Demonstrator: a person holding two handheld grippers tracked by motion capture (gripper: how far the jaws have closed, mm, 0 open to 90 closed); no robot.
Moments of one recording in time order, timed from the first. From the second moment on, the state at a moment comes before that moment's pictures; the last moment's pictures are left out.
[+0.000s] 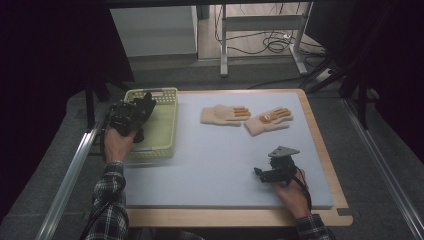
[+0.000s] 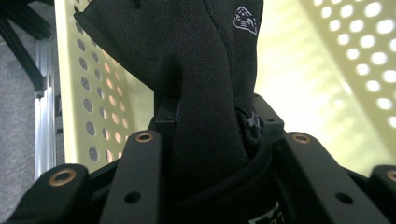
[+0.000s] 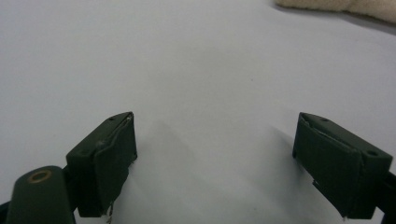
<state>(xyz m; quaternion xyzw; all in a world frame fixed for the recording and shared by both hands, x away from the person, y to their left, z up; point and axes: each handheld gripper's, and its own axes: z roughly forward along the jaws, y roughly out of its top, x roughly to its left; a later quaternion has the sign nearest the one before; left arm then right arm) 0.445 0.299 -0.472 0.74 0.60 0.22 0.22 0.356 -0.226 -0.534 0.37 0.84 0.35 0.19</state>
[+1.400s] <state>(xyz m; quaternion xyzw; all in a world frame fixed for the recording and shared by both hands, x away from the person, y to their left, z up) 0.462 0.316 -0.464 0.72 0.64 0.17 0.21 0.356 -0.226 -0.534 0.37 0.84 0.35 0.19</state>
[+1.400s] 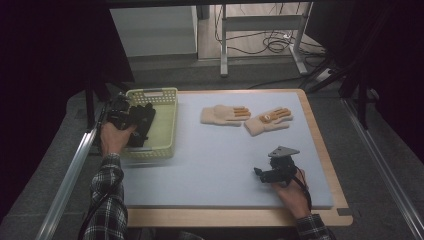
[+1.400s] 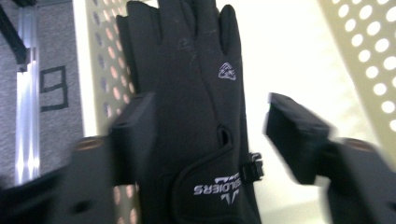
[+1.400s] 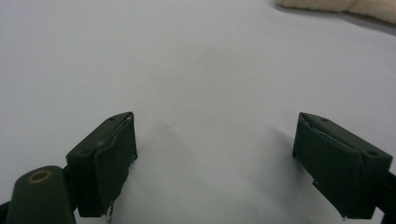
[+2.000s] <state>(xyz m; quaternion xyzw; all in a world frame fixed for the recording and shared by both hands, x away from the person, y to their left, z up) 0.485 0.312 -0.491 0.72 0.67 0.14 0.12 0.356 -0.226 -0.534 0.37 0.84 0.35 0.19</state>
